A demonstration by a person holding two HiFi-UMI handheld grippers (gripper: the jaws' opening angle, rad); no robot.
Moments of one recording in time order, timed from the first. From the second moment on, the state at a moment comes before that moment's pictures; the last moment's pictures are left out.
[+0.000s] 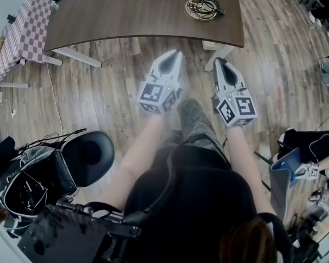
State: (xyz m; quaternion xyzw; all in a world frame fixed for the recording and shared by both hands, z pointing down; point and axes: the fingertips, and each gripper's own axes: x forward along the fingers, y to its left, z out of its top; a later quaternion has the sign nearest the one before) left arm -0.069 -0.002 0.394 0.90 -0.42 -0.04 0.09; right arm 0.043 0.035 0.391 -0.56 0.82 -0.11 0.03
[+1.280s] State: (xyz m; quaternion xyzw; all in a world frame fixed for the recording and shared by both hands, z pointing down) left arm -0.025 -0.154 0.432 0.89 -0.44 -0.02 0.13; right arm 0.077 -0.121 0.426 -0.53 0.84 -0.15 0.00
